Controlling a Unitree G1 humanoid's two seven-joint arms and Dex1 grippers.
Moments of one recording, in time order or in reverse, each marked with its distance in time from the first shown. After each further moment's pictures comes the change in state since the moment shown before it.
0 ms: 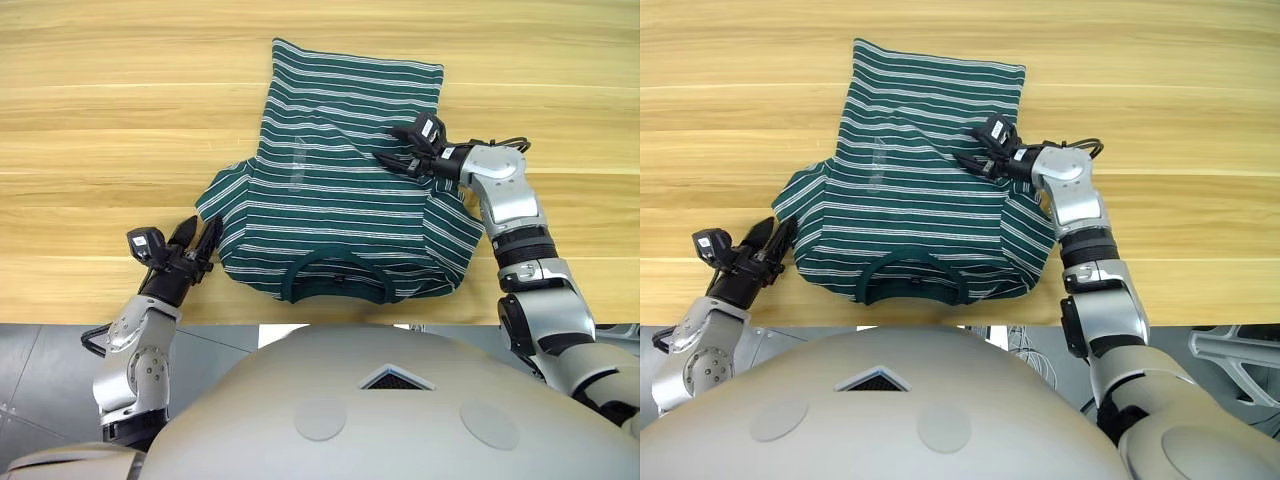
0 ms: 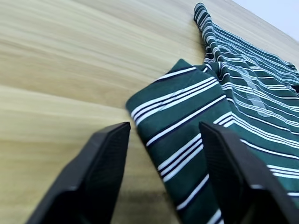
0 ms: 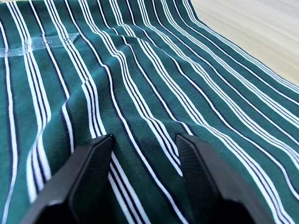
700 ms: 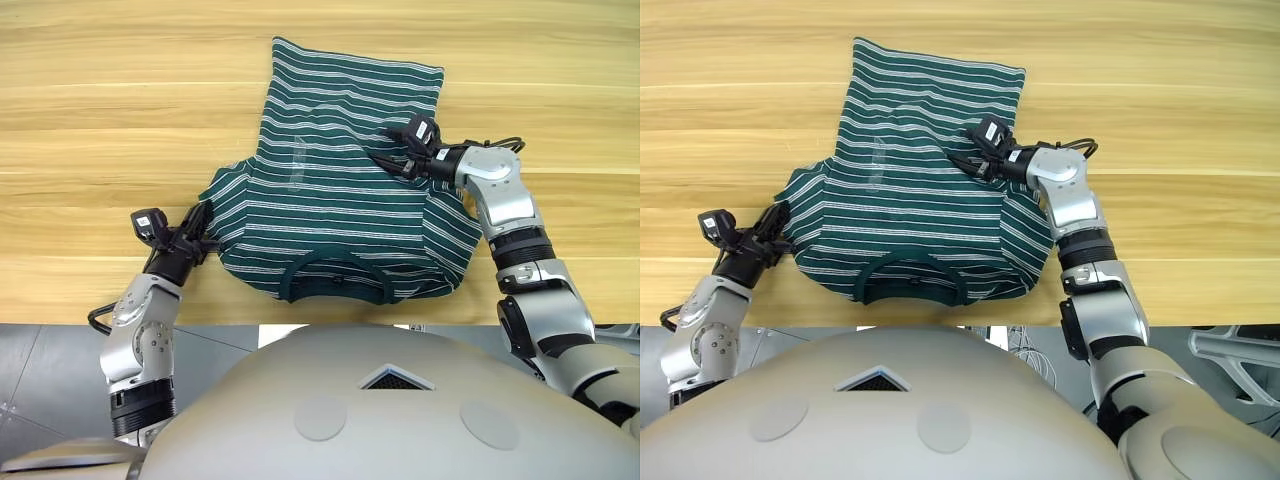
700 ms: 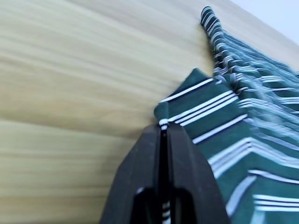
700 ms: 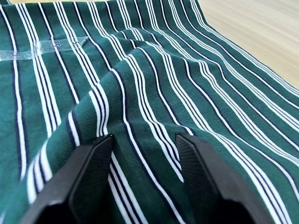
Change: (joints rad) left arm -0.090 -0.031 0.003 0.033 0.000 -0.015 -0.016; right arm 0.005 -0.002 0.024 -0.020 0.033 -0.009 -0.018
